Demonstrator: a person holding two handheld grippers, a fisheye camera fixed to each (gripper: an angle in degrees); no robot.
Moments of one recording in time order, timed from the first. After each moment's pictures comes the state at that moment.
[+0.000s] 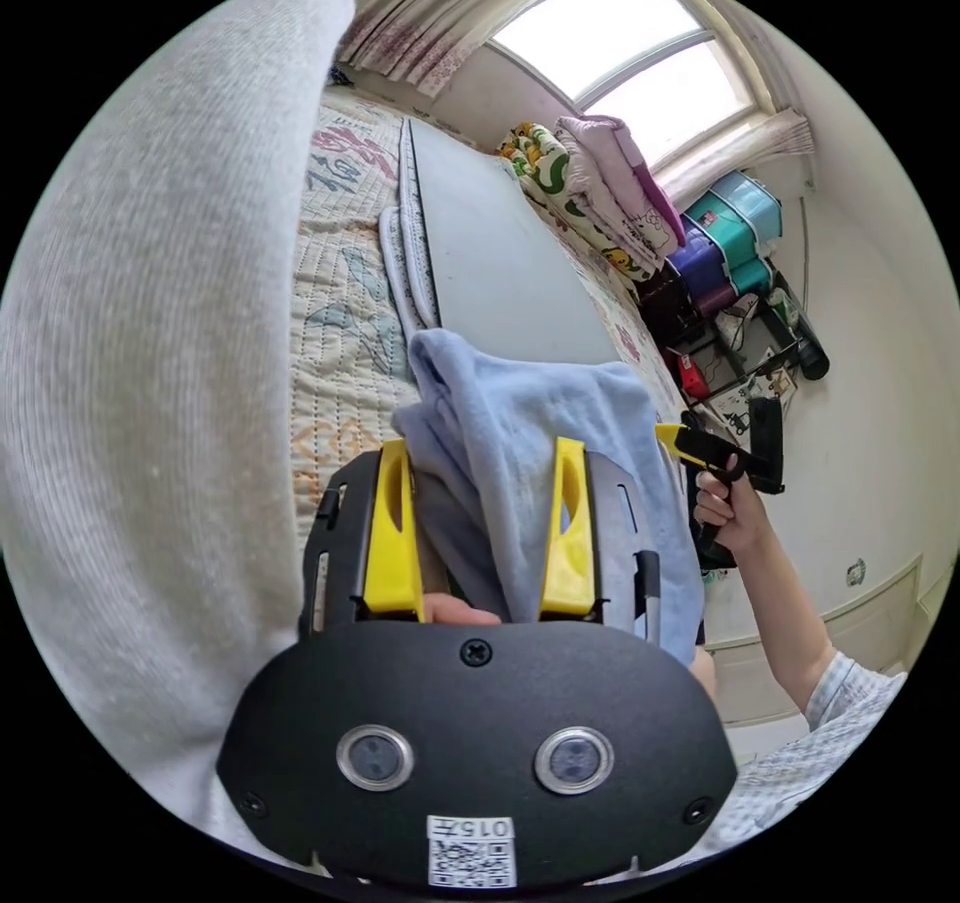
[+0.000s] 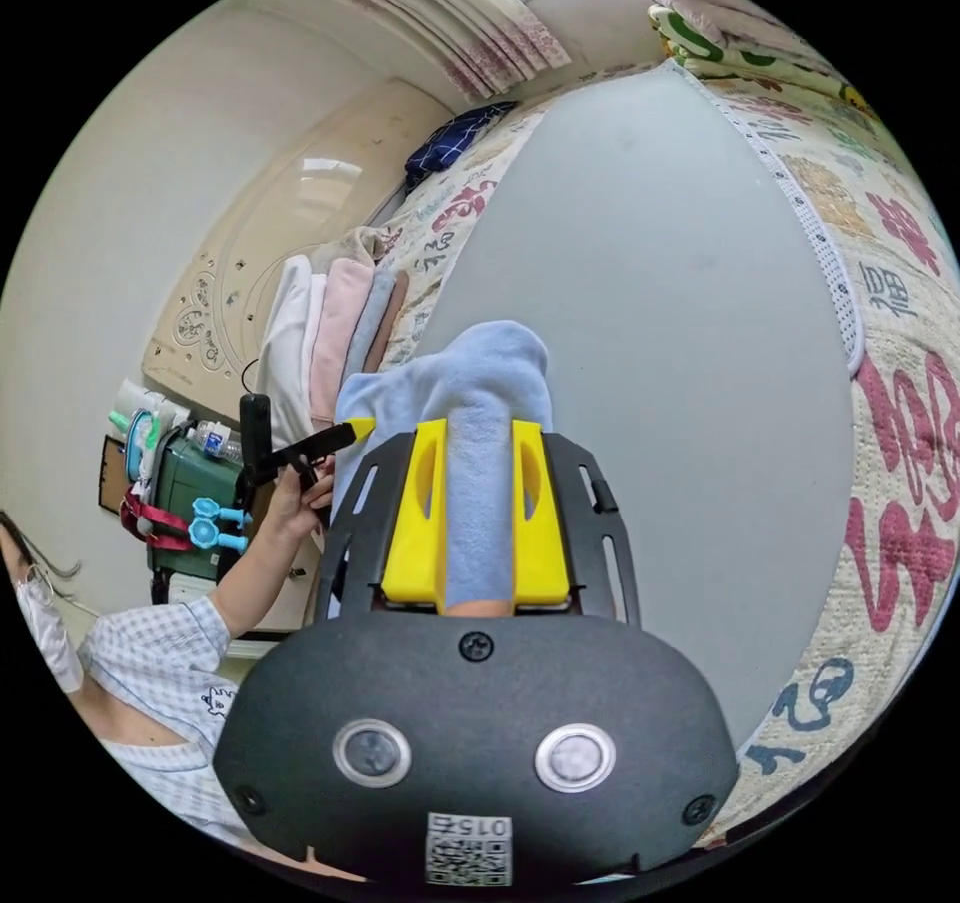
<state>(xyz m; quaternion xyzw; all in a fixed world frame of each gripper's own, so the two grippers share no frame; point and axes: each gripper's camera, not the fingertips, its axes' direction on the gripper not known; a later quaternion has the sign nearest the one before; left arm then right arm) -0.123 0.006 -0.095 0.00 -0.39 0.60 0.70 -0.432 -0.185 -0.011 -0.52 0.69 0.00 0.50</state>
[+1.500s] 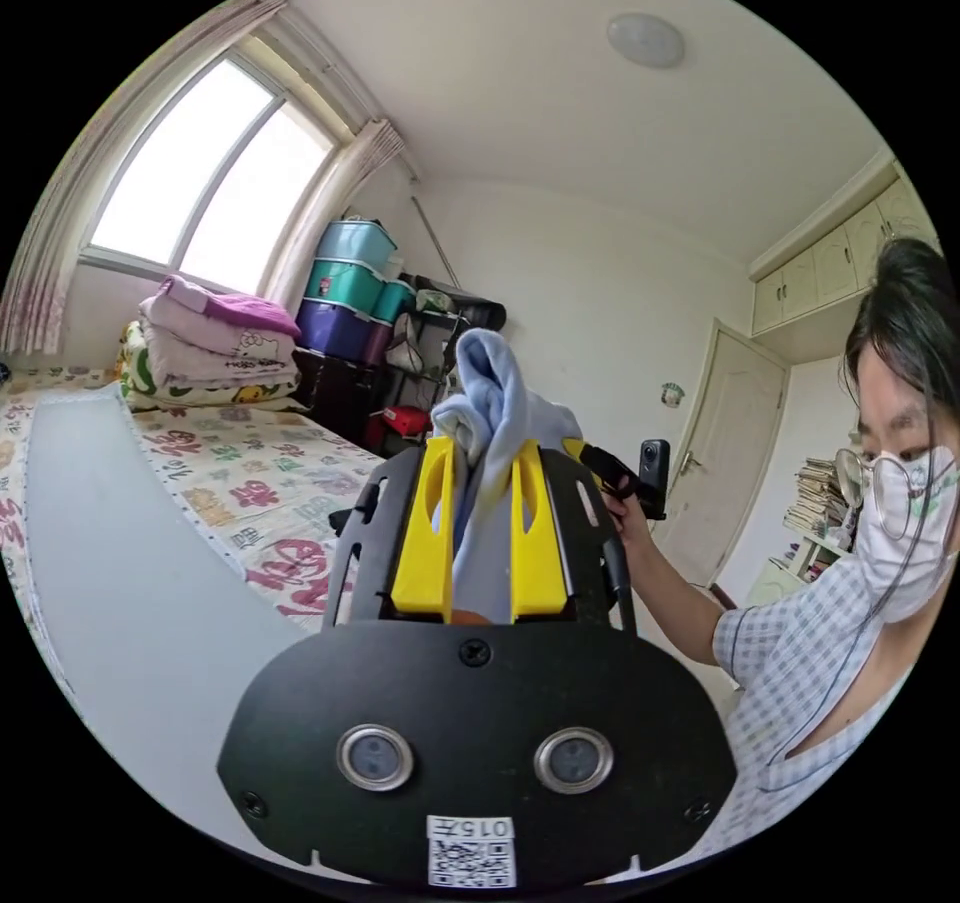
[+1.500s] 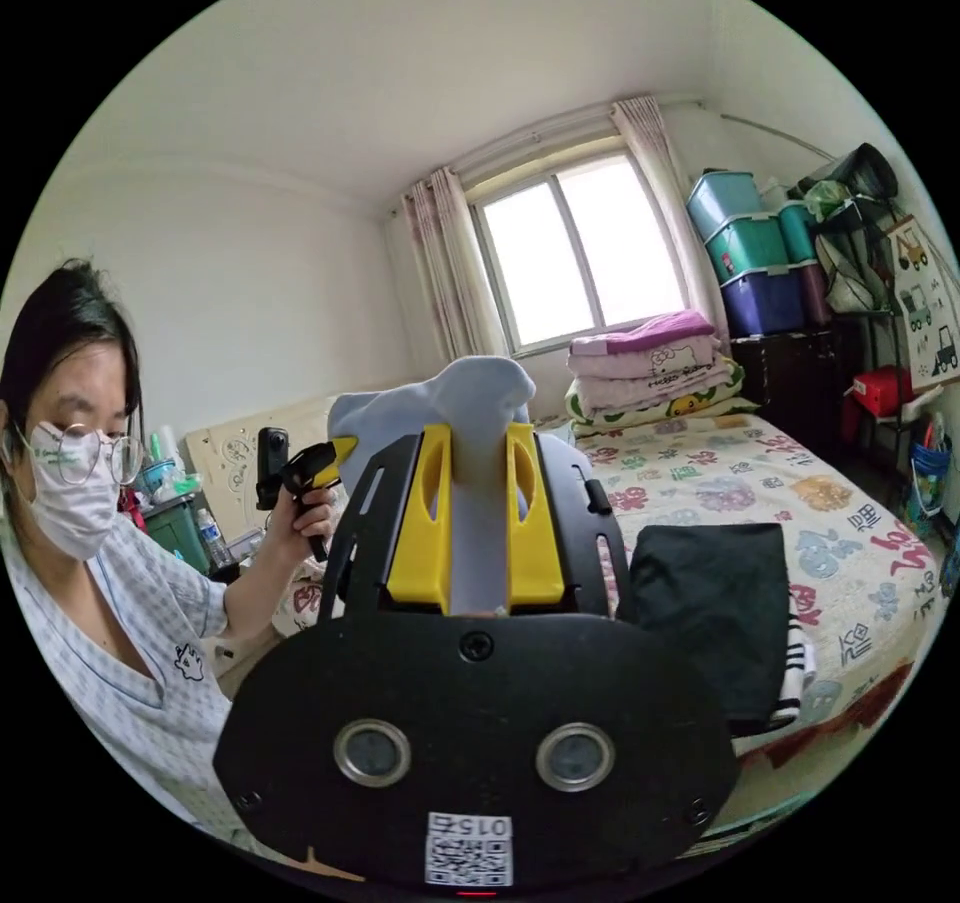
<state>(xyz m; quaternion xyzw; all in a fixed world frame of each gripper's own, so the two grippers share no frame) -0.045 0.462 0.064 -0.23 -0.04 0.83 0.51 -1.128 -0.170 0.398 -0.32 0.60 -0.44 0.59</state>
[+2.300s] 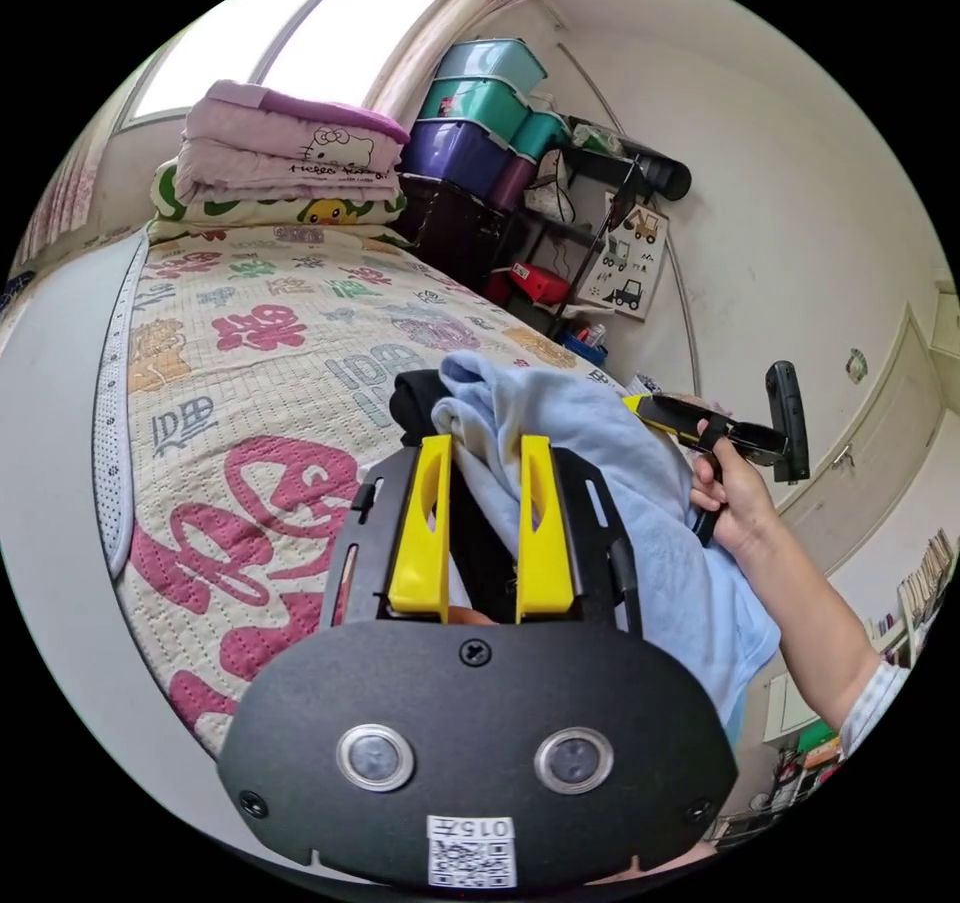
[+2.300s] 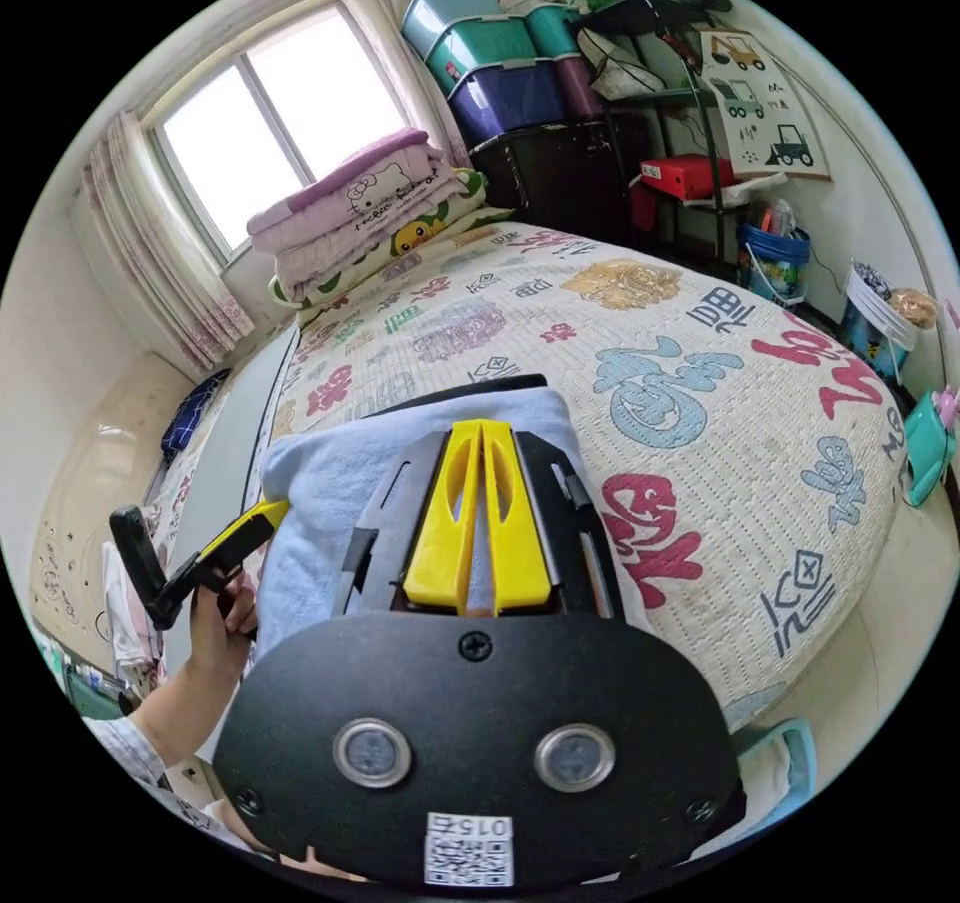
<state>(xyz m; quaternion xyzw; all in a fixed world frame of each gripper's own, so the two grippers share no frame) -0.226 0.339 0.497 -0.17 -0.30 0.77 0.53 -0.956 -0.591 0.159 -0.16 0.87 -0.25 0.40</state>
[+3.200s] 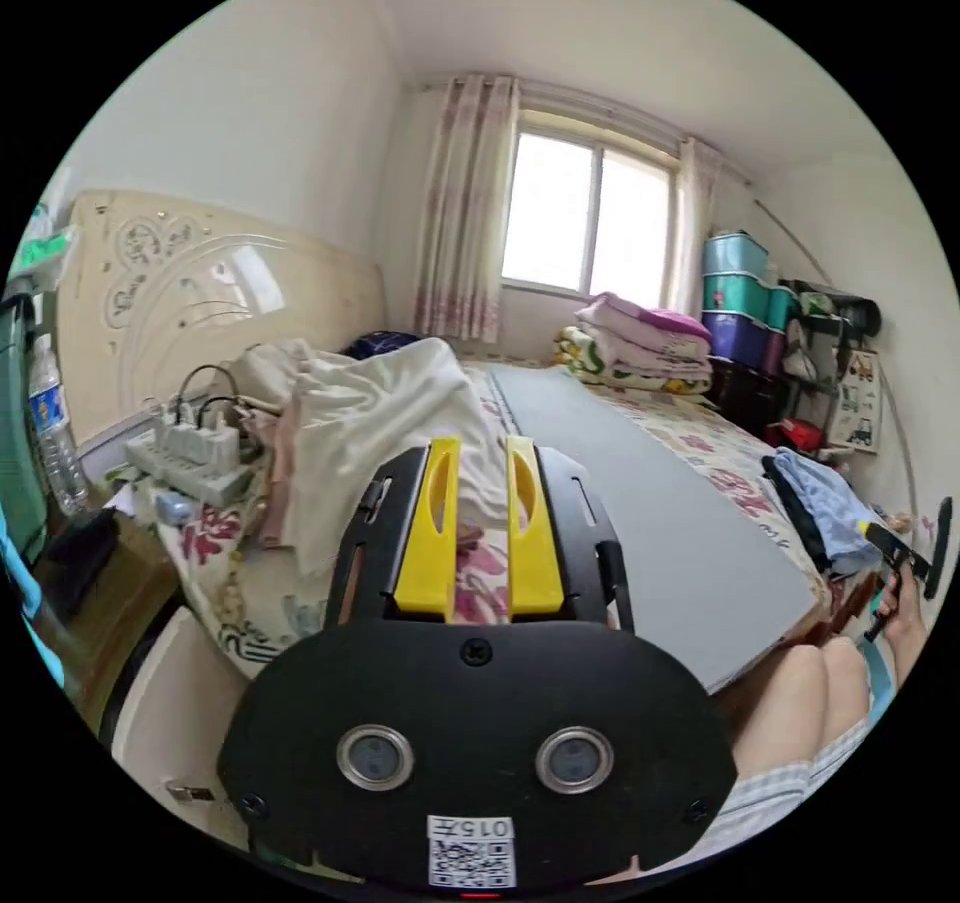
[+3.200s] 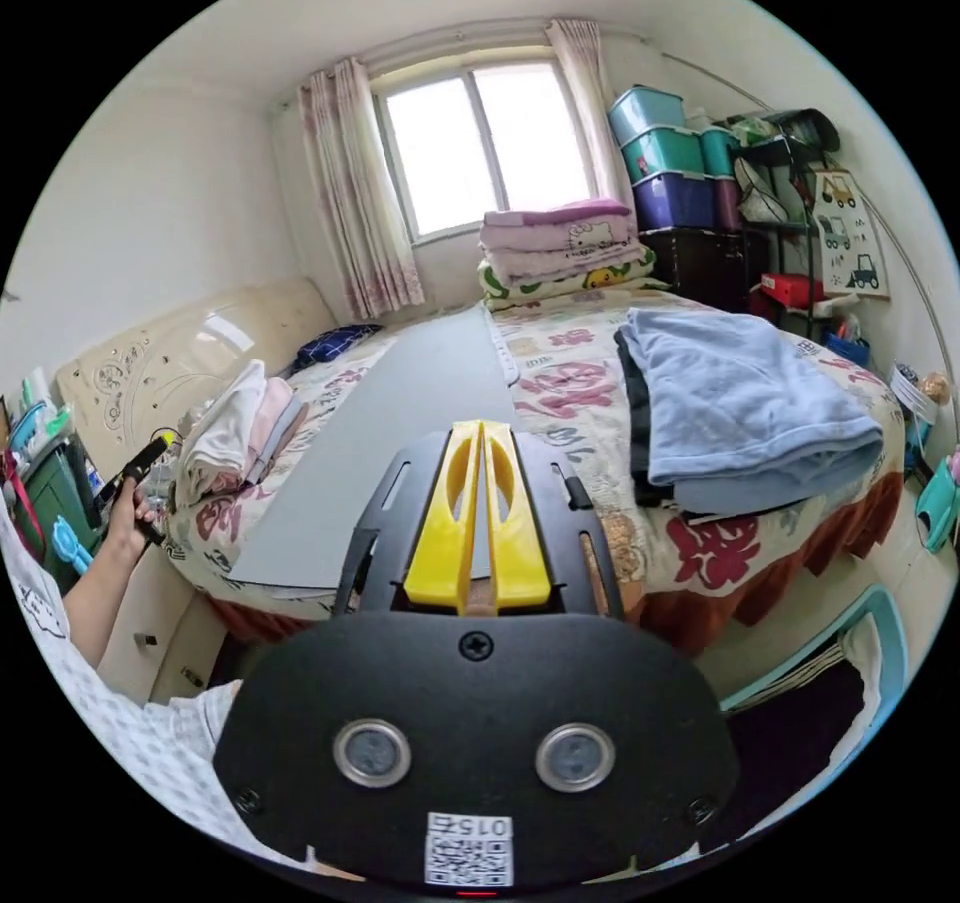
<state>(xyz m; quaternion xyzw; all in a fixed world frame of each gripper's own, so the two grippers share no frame) -0.153 0.392 -0.328 0.33 -0.32 0.76 0.46 -0.963 -0.011 0.009 -0.28 0.76 -0.39 0.44</state>
